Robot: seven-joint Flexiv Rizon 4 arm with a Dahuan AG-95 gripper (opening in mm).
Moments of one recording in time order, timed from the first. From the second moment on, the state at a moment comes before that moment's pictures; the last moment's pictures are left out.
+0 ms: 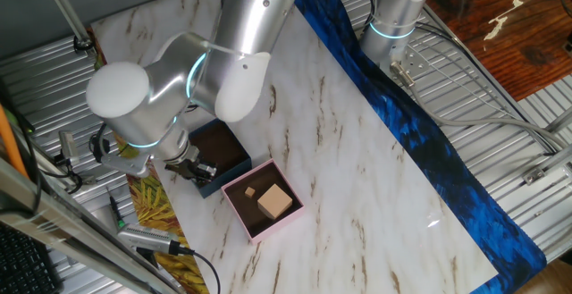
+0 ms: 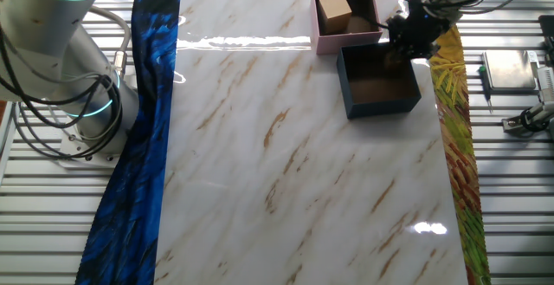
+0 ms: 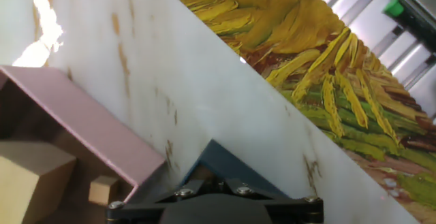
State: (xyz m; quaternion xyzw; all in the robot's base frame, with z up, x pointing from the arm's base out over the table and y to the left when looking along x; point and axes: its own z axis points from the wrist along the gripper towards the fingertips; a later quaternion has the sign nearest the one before) arm 0.629 0.142 0.047 0.37 -0.92 -0.05 0.06
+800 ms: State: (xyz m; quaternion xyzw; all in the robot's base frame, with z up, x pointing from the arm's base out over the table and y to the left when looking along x) arm 0.612 0.126 0.042 0.40 -0.92 -0.04 0.03
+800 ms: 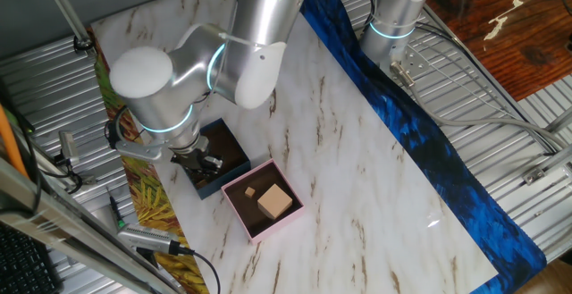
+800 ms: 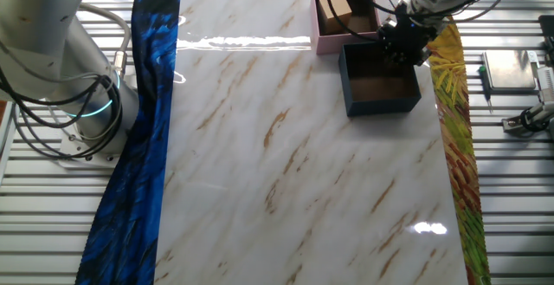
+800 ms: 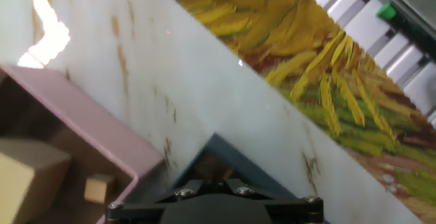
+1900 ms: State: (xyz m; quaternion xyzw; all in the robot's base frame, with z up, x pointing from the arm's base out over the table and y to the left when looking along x) arm 0.613 0.127 0.041 0.40 -0.92 -0.03 0.05
